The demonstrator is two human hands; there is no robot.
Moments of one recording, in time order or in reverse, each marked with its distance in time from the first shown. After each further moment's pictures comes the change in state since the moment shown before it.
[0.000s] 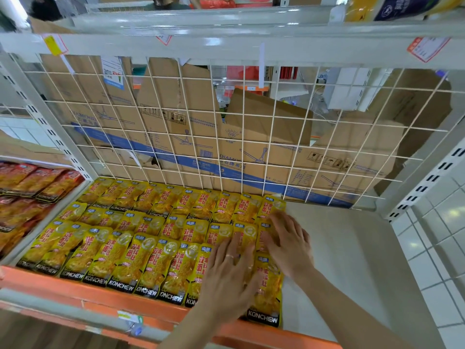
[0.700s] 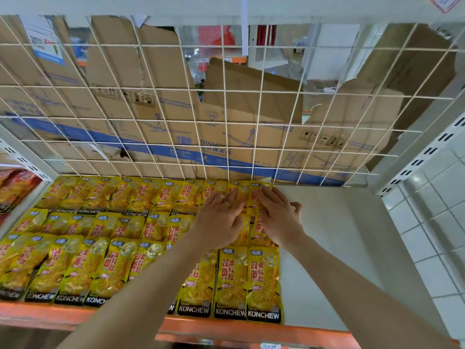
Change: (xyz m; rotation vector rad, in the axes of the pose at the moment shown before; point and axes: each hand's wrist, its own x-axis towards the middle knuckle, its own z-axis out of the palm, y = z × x) left_hand 0.119 -0.049 -0.001 0.213 -0.236 0.219; right_hand 0.042 -0.004 0.000 -0.071 -0.056 0.021
